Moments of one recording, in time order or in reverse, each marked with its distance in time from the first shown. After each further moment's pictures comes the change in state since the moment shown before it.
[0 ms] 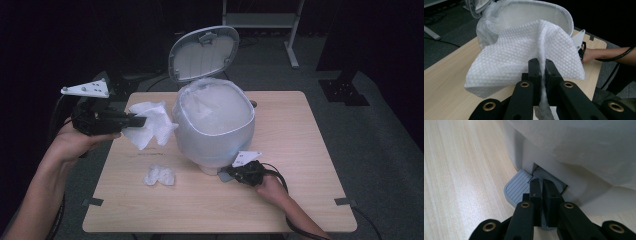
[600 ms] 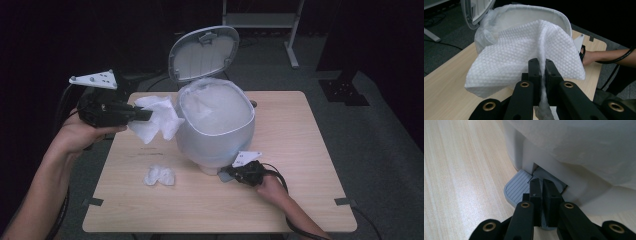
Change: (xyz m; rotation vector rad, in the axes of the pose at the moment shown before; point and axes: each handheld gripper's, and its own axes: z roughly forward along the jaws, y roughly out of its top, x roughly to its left) left arm -0.003 0.023 0.006 0.016 0.000 0.023; right arm 0.000 -0.001 0.000 -0.004 -0.002 -0.004
